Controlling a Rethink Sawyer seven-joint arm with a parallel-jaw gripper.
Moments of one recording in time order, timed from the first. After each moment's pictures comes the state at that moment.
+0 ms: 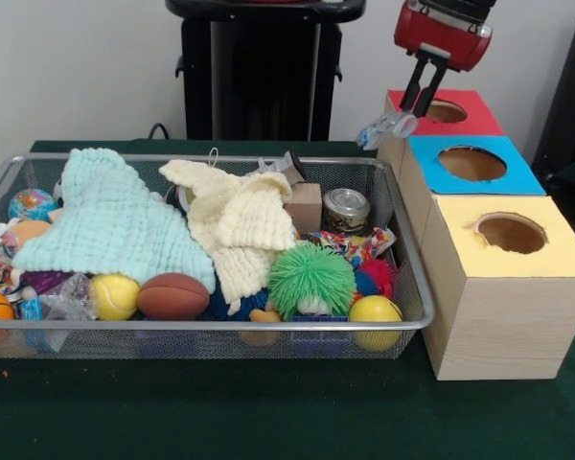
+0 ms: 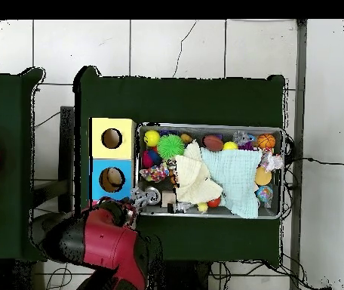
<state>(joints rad) 0.52 -0.63 -0.54 1.89 0.38 0.34 1.85</state>
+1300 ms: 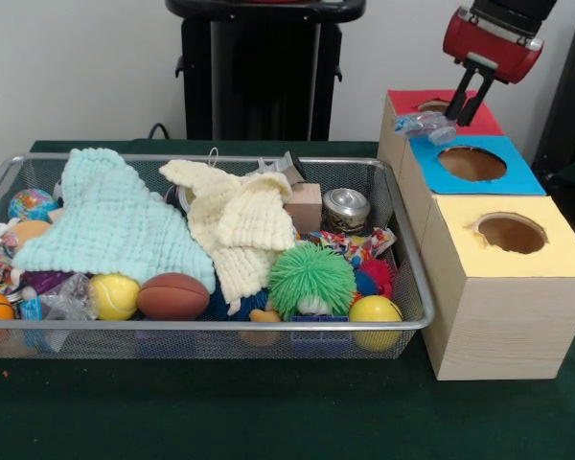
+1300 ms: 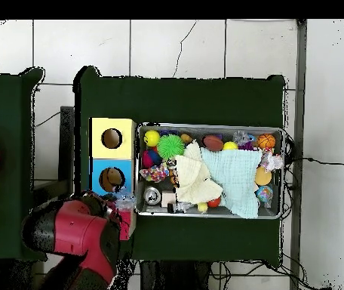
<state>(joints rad) 0.64 -0.51 -0.61 1.75 0.46 0.50 2.08</state>
